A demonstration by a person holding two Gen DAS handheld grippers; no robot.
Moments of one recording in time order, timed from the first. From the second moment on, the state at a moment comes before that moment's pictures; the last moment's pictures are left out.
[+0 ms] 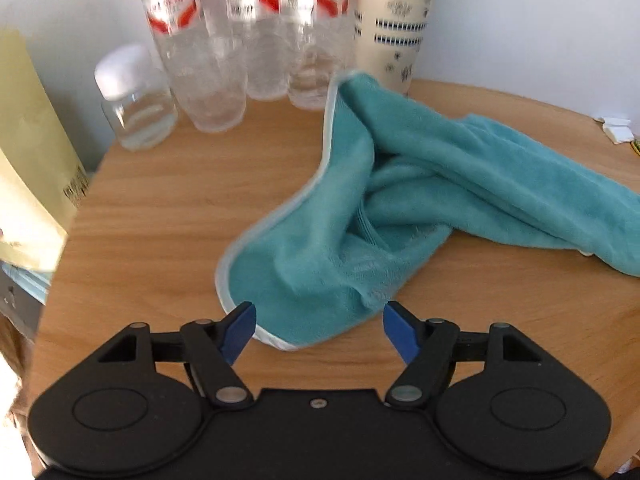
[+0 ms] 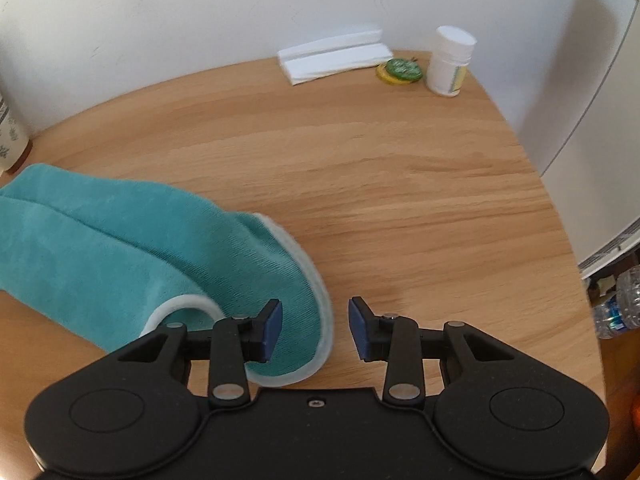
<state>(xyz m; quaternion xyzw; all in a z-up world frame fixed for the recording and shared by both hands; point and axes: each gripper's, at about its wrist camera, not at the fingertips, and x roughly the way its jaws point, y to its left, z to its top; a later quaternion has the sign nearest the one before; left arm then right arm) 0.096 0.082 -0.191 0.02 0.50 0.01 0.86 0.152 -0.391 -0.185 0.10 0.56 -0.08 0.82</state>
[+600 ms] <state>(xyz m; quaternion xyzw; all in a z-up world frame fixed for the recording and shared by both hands) 0.117 0.058 -0.199 0.08 0.48 -0.02 0.88 0.152 -0.397 -0.175 0.15 0.56 -0.09 0.81</state>
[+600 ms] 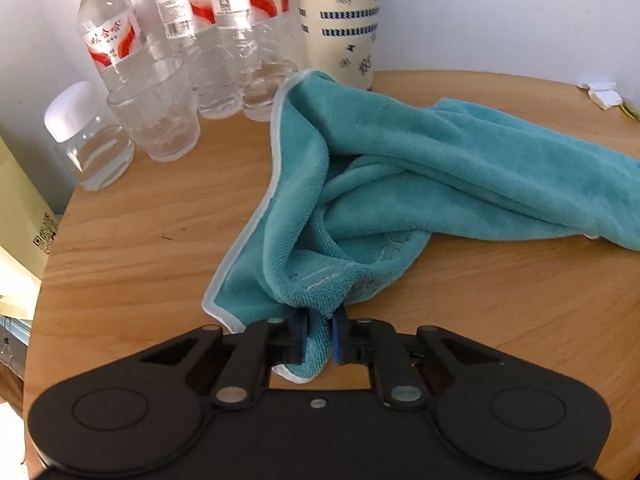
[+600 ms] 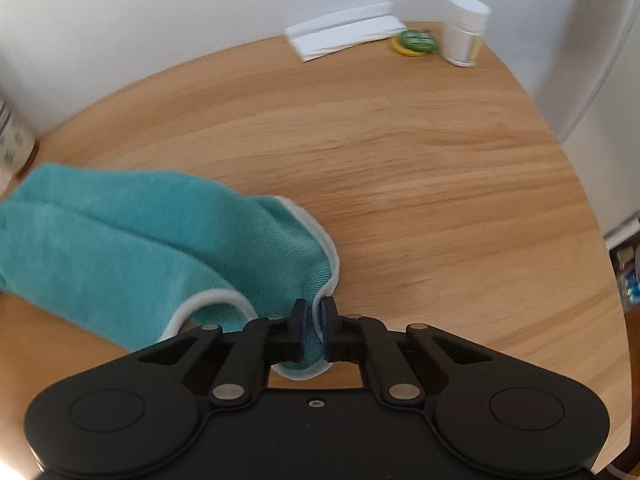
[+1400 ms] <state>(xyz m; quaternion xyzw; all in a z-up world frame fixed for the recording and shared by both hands) 0.146 0.127 -0.110 0.10 0.39 0.09 0.91 0.104 -0.424 -0.074 0.18 0.44 -0.20 0.86</state>
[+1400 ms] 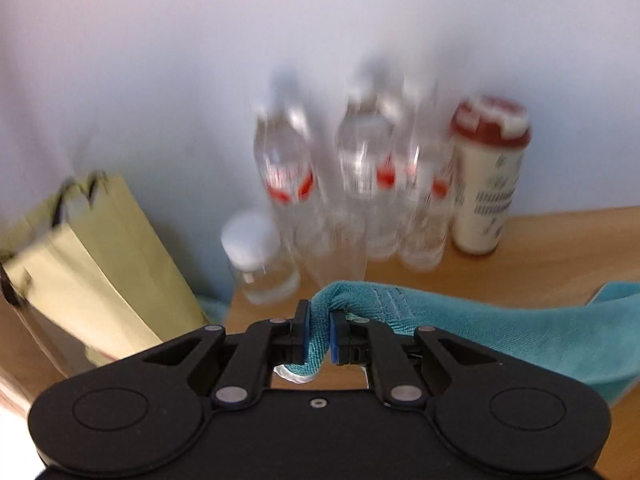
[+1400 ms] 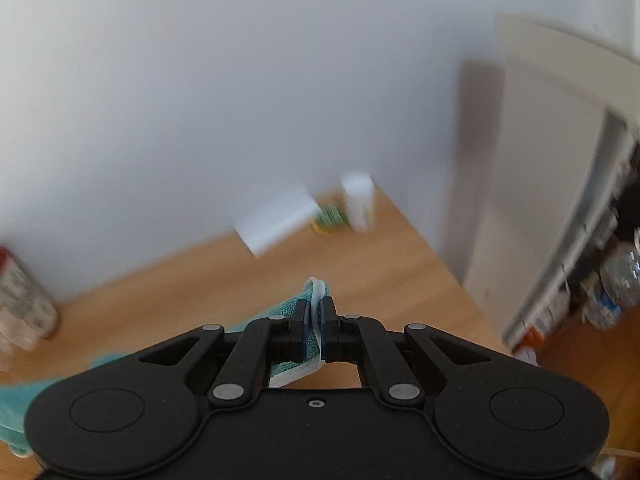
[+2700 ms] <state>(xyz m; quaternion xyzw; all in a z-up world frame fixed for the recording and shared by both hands) 0.105 0.052 -0.207 0.18 0.49 -0.07 0.85 0.083 -0.424 -0.170 0.19 0.54 -0.23 0.79</state>
